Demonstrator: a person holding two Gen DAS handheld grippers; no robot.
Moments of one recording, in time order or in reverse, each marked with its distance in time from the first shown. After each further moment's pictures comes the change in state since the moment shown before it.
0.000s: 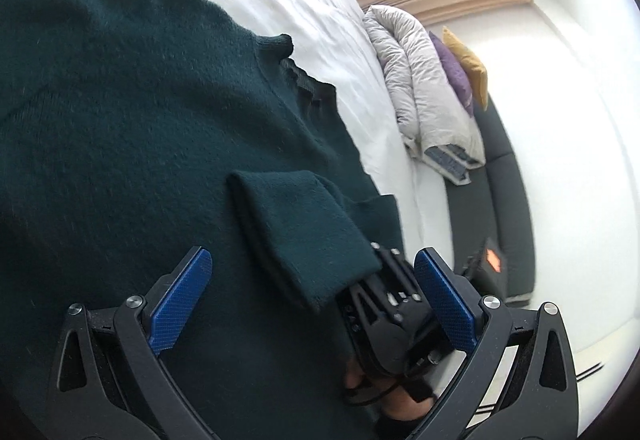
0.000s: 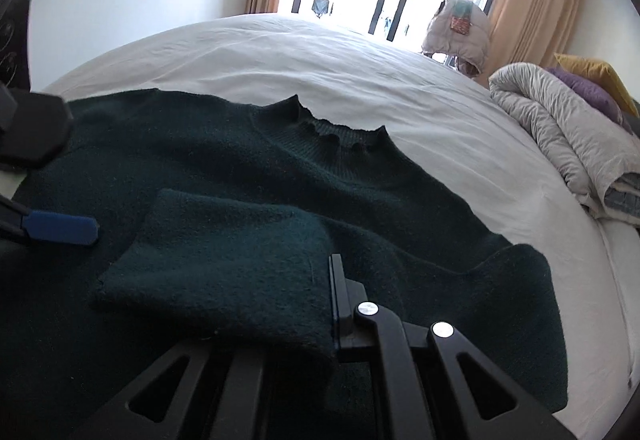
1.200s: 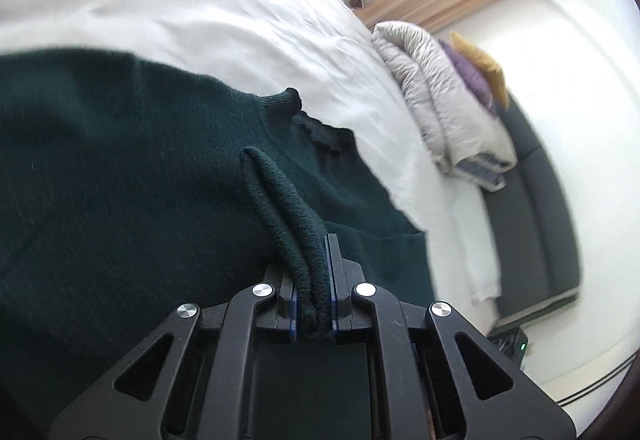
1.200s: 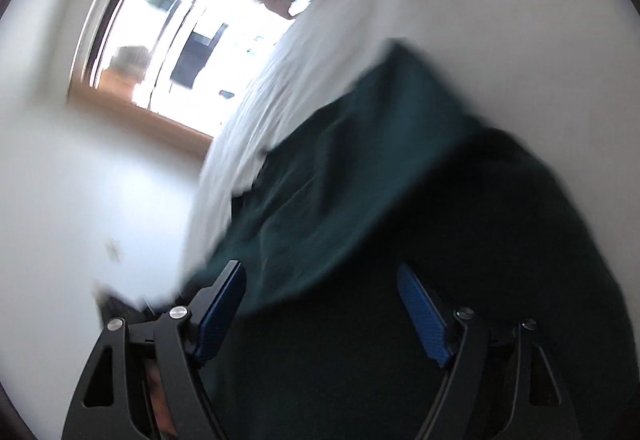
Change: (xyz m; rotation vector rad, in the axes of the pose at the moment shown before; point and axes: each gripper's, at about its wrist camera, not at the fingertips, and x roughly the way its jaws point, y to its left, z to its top) left arm 0.021 -0.037 0.027 0.182 -0.108 0.181; right arm -0.043 -0.144 -0.161 1.283 -0.118 0.502
